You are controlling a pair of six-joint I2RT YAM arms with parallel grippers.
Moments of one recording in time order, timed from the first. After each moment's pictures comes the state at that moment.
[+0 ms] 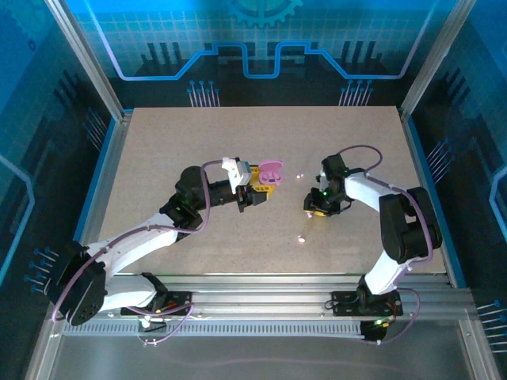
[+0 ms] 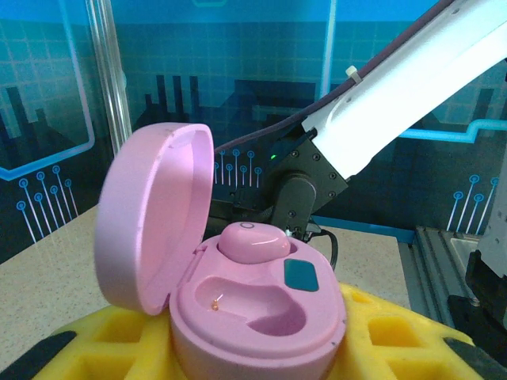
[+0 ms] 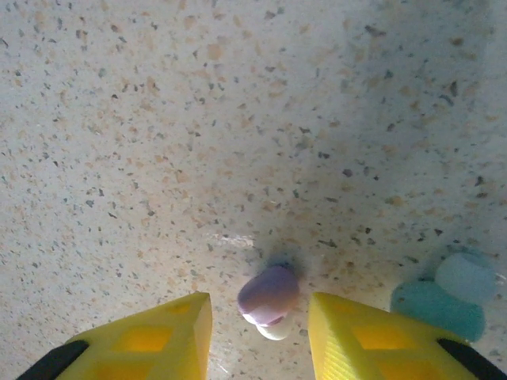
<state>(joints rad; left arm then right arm) -0.63 1.24 0.72 0.57 0.58 -0.03 0.24 1.70 0.98 -0.64 -0.32 0.43</state>
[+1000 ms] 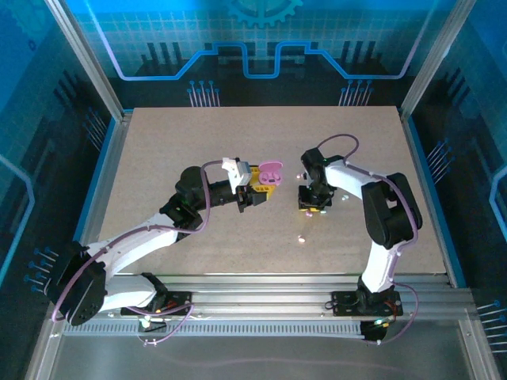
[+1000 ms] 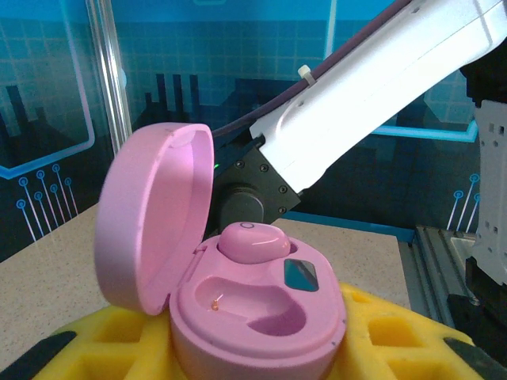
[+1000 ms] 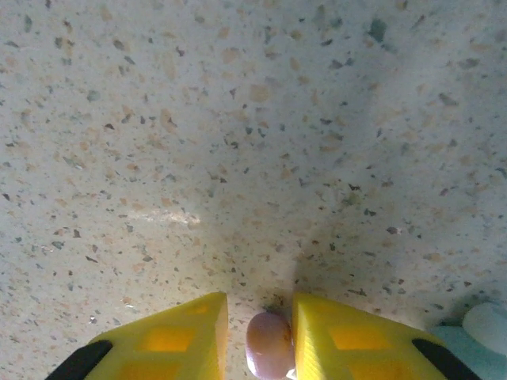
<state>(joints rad) -0.63 1.24 0.72 0.57 0.58 -0.03 0.36 1.86 1.20 -0.83 -0.12 0.40</state>
